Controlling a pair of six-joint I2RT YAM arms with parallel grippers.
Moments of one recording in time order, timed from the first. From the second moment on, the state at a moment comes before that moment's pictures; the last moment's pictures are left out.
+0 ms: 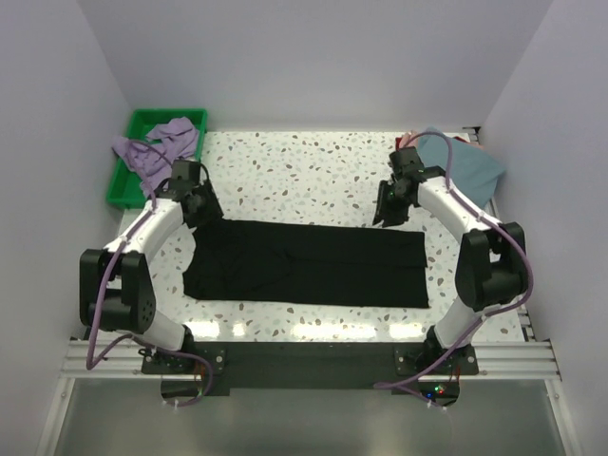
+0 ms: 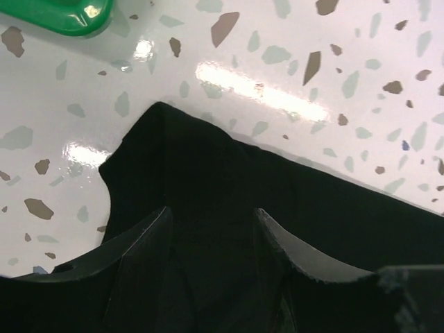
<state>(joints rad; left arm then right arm) -0.08 1.51 1.04 -0.50 -0.06 -0.47 0.25 1.70 1.30 -0.77 -0.09 0.43</state>
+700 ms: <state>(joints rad) -0.03 1.66 1.05 -0.45 -0.02 -0.47 -0.09 1.77 1.22 -0.74 -0.01 0.39</state>
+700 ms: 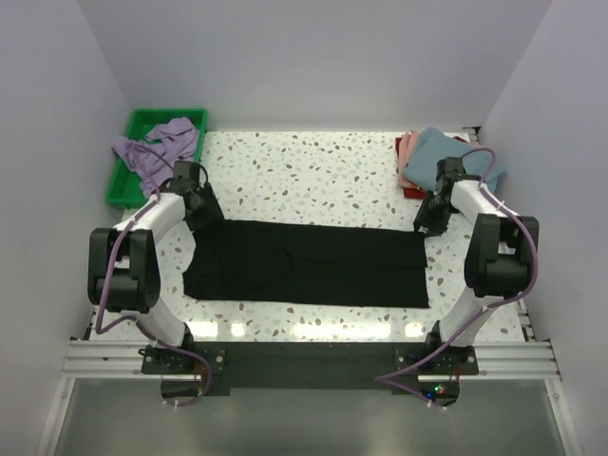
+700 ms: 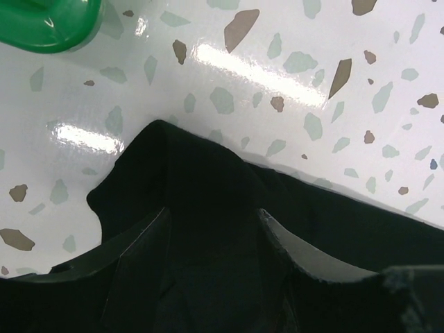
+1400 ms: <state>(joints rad) -0.02 1.66 1.07 -0.45 -0.01 -0.45 -0.09 1.83 1.18 -0.67 0.04 0.39</state>
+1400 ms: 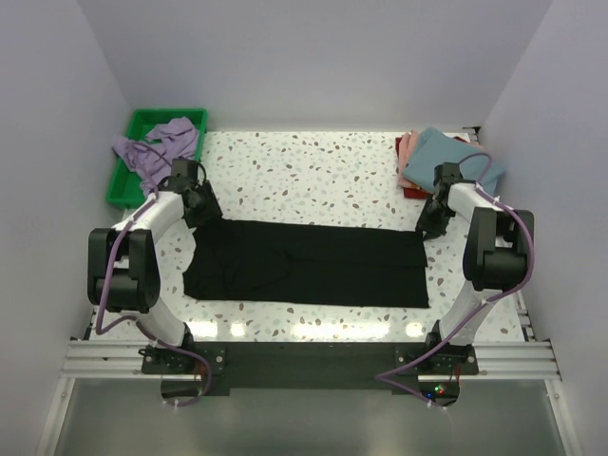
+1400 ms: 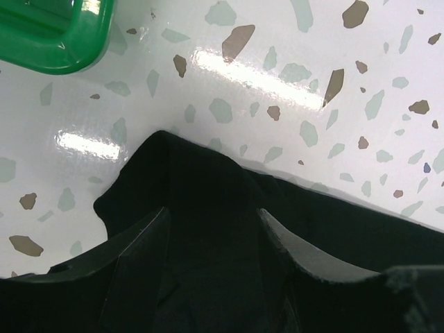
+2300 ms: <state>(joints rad) -0.02 1.80 1.14 -0.39 0.03 -0.43 -0.09 1.80 1.14 -0.61 0.14 0.41</state>
